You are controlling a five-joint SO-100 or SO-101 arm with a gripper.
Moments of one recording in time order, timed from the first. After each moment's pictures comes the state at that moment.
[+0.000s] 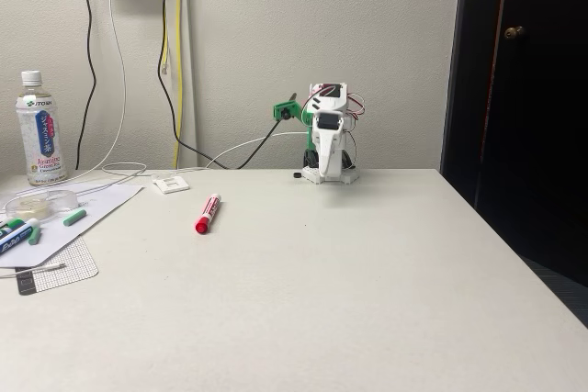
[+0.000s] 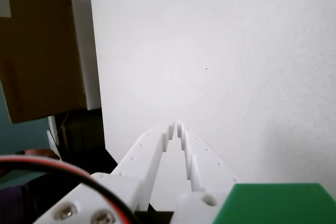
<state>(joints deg) 5.4 186.2 166.0 58.4 -2.7</state>
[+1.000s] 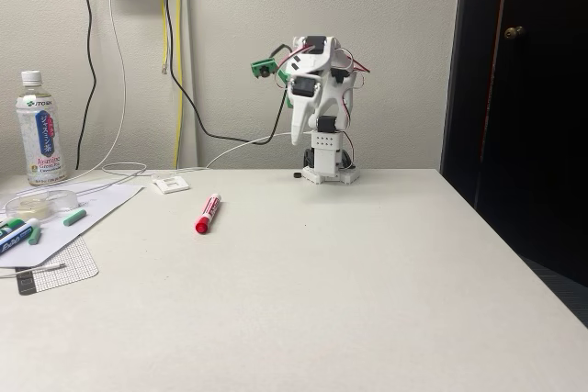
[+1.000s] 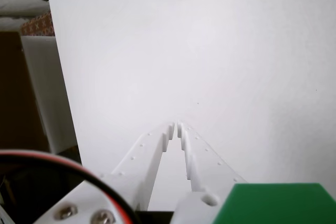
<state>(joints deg) 19.1 139.2 118.5 74.6 -10.0</state>
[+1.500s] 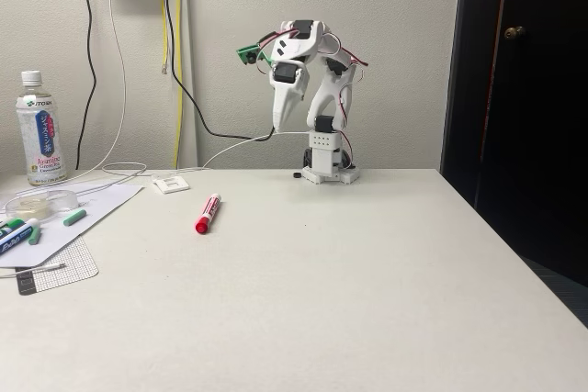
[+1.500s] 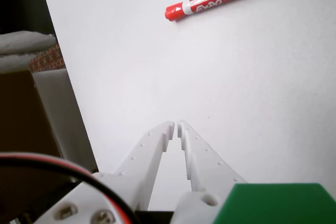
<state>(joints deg) 25.8 127.5 101.2 81.6 -7.9</state>
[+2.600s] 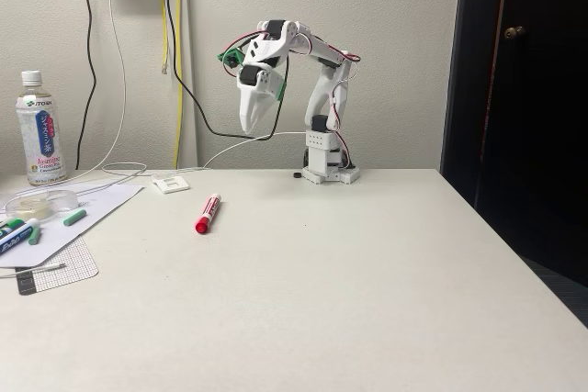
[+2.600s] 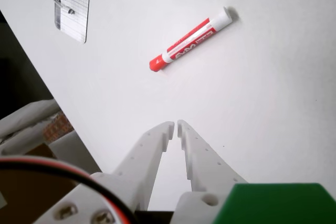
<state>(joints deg) 37.4 114.1 92.7 81.8 -0.4</state>
